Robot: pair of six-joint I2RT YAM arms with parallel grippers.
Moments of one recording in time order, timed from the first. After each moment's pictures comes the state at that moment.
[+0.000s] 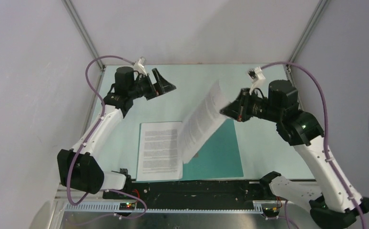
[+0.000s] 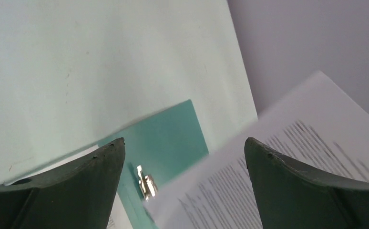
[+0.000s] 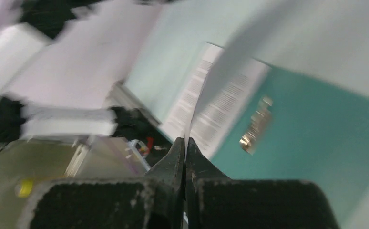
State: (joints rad) left arm -0.23 1.34 1.19 -0.24 0.52 -0.63; right arm 0.60 1.02 1.44 -0.72 -0.44 0.50
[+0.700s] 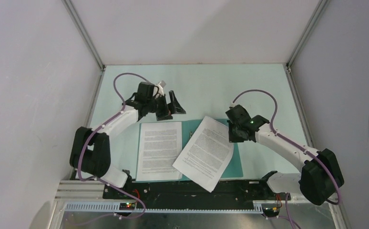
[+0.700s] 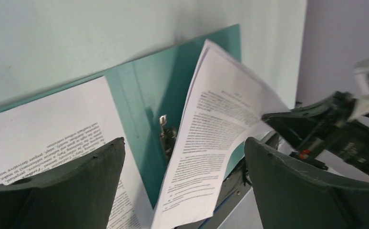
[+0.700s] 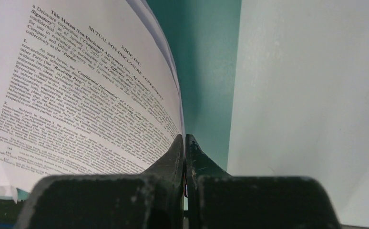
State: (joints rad) left arm -0.33 1.50 1.01 -0.27 0.56 -0.61; right arm 0.58 1.25 0.85 -0.74 0.13 0.53
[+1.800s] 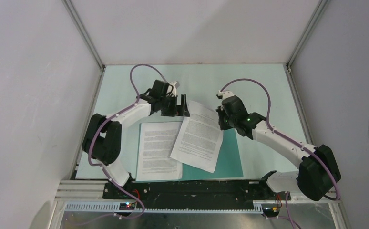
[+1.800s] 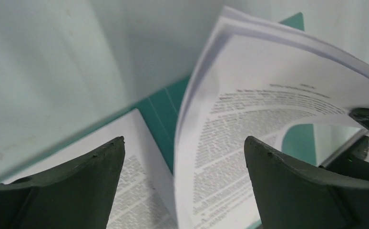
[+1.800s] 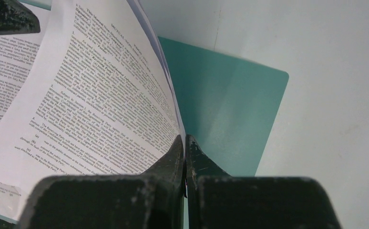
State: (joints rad) left arm -0.47 1.69 1.16 -0.35 0.35 -0.39; right arm 0.63 1.30 0.91 -0.39 0.13 0.27
